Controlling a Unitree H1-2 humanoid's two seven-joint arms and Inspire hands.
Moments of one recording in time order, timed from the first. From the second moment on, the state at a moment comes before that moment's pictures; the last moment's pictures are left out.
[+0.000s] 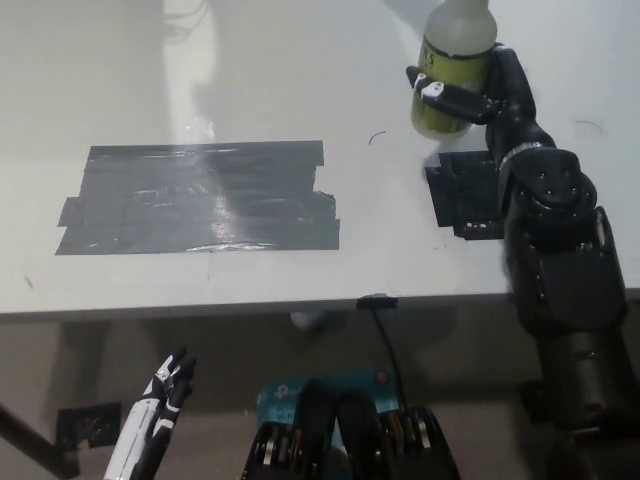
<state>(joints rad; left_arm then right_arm) 0.12 0.14 -0.03 -0.03 0.08 -0.11 -0.06 -0.85 -0.02 -0.08 0.39 -0.06 0.33 -0.10</state>
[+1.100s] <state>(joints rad) 0.11 0.14 -0.03 -0.03 0.07 -0.10 -0.07 -0.79 0.00 -0.06 0.75 -0.23 0.09 -0.44</state>
